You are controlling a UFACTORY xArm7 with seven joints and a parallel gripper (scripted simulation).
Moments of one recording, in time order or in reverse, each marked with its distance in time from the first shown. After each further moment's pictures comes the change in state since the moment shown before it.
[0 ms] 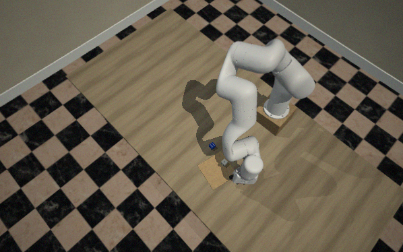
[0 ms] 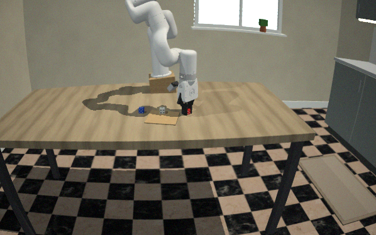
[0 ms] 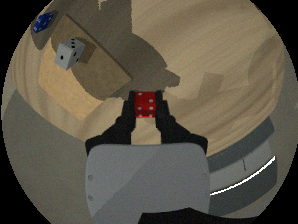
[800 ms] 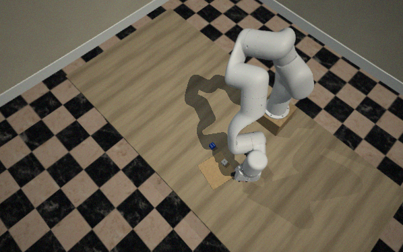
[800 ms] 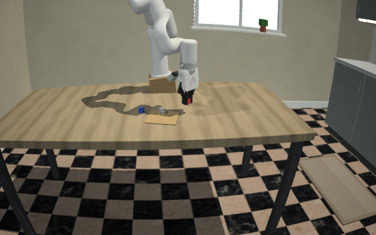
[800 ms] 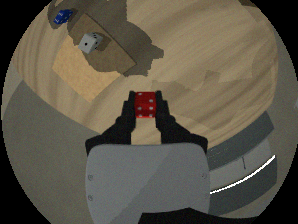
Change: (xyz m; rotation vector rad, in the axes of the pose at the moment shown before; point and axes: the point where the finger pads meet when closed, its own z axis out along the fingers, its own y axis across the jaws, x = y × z) arm 0.000 0.000 -0.051 0.007 -0.001 0.001
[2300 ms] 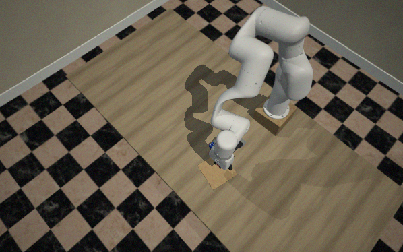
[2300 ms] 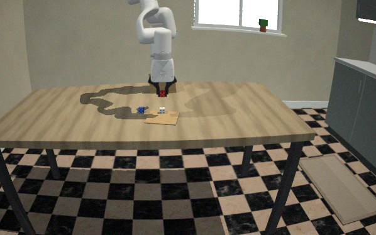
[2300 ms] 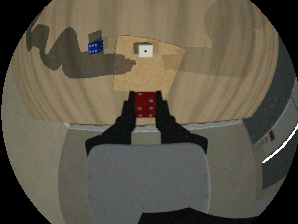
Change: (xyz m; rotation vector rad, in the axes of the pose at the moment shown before) arm 0.050 -0.112 -0.053 -0.008 0.004 0.752
